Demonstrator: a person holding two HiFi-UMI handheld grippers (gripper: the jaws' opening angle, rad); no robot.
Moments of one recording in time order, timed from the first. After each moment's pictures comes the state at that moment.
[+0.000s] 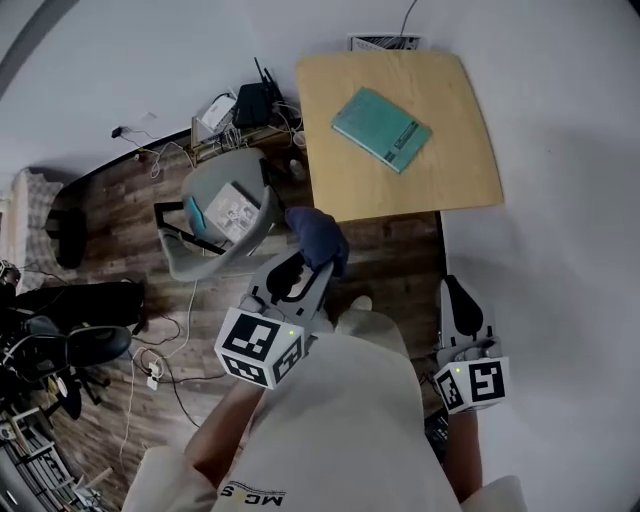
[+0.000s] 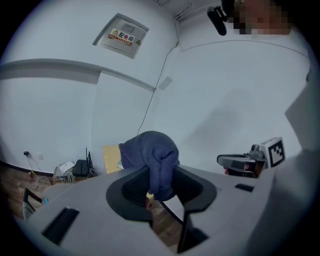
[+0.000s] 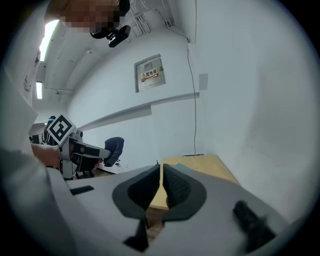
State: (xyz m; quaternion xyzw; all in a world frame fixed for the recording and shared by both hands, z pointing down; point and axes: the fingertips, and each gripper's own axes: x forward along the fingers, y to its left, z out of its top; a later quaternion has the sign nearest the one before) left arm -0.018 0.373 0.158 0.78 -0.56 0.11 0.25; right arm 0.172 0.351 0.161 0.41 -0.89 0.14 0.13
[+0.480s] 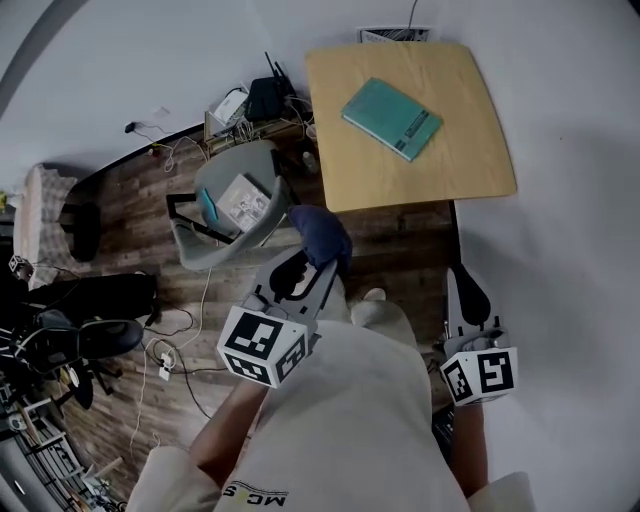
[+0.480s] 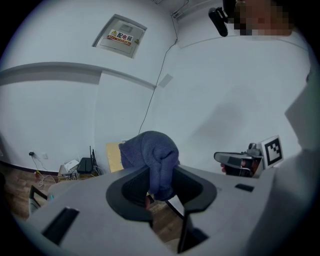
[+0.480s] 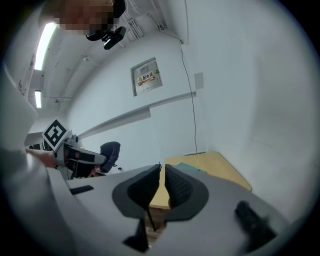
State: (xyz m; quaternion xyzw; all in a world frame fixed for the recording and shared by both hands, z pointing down) left arm -0.013 0.386 0.162 0.77 -0.57 0.13 0.25; right arm 0.174 0.349 0.168 0.41 -0.89 0.16 0.10
